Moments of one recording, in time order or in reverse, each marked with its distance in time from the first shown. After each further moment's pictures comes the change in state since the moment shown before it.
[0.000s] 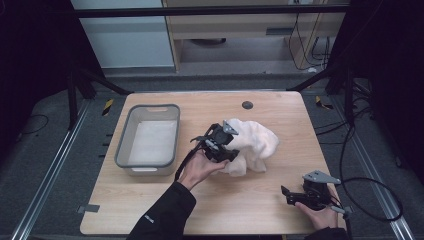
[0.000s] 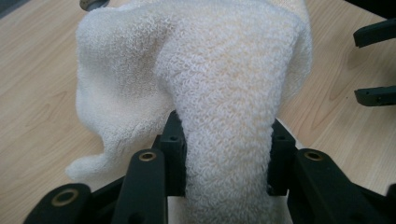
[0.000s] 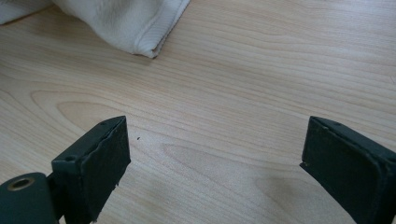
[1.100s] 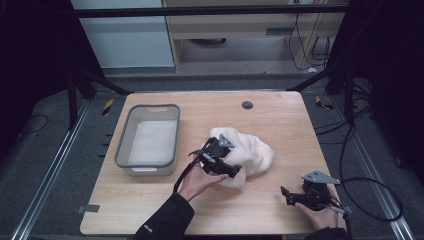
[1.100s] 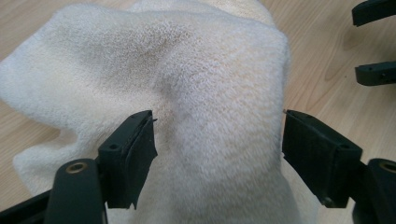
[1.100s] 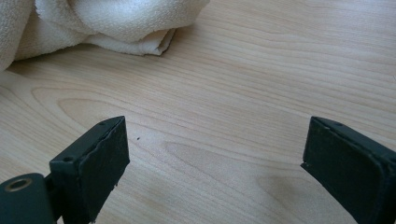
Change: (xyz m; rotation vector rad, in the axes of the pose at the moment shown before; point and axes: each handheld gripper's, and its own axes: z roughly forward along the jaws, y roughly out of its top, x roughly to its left) left arm -0.005 -0.038 0.015 -0.023 -0.048 -0.042; right arm 0.001 -0.001 0.000 0.005 0.001 -0.005
